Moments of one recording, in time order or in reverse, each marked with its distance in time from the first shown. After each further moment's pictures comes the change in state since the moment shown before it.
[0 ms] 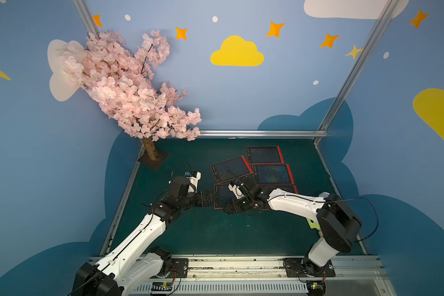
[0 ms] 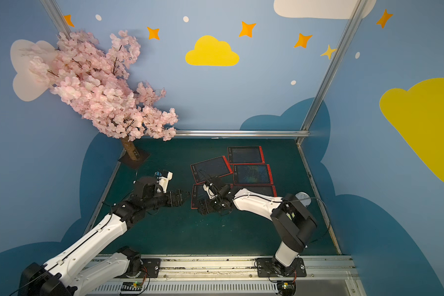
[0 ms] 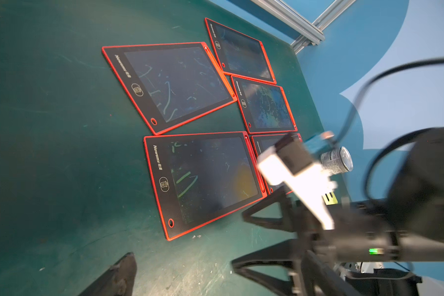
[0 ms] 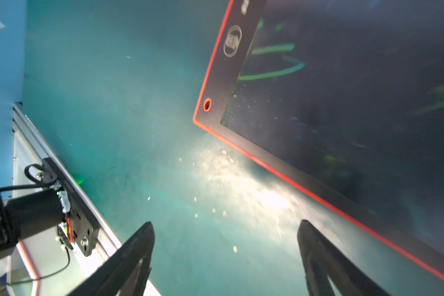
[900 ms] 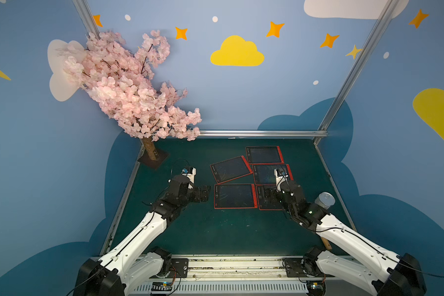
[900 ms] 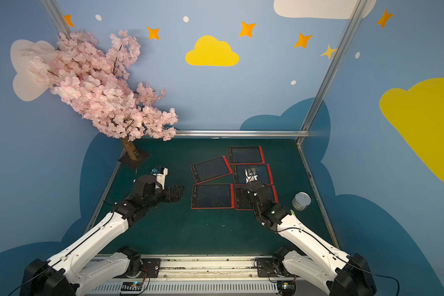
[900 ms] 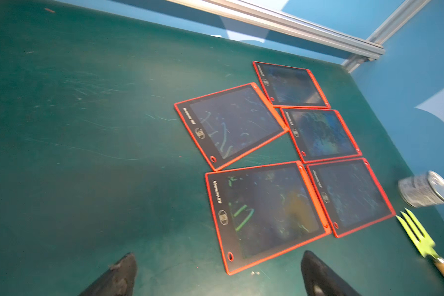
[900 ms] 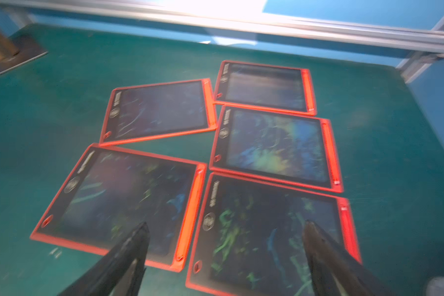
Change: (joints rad) left arm 0.047 0.056 -0.001 0.063 -0.251 0.127; right arm -0.260 -0.627 -0.359 0.188 0.642 -0.291
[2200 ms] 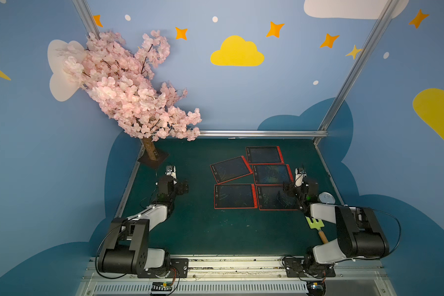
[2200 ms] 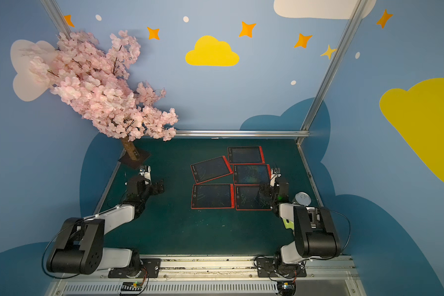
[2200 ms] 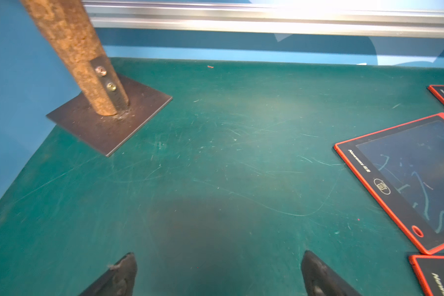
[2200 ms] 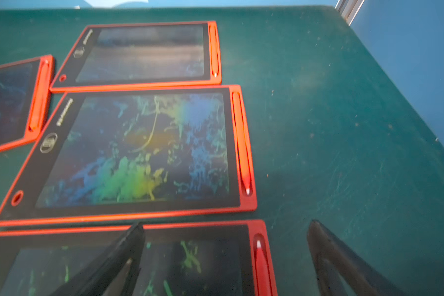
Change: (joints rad) left arm 0.330 0.367 -0.187 0.666 -0.140 0.324; right arm -0.571 0.512 -0.188 0.702 -0.347 -0.214
